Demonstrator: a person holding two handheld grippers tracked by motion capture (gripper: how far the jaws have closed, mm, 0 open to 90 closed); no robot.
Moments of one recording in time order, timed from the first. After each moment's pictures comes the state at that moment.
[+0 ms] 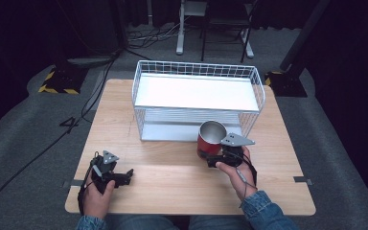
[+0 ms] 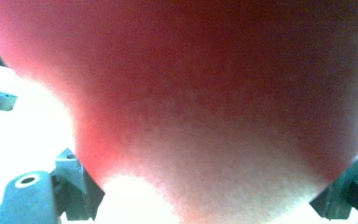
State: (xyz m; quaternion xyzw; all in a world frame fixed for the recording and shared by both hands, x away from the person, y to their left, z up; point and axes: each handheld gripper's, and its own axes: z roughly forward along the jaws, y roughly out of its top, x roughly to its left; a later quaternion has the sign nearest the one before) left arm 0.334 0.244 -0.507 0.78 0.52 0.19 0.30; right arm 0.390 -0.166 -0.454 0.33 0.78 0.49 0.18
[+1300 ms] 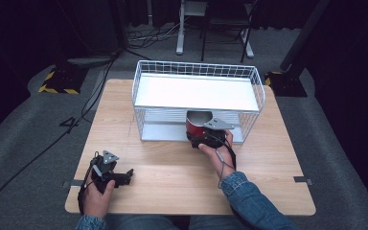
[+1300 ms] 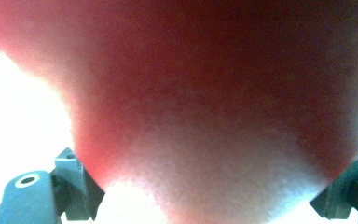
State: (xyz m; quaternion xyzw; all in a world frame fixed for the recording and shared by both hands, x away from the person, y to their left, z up) left arm 0.335 0.245 -0.507 0.78 0.51 0.19 0.31; right arm 0.449 -0.118 -0.465 0.36 0.76 0.49 0.23
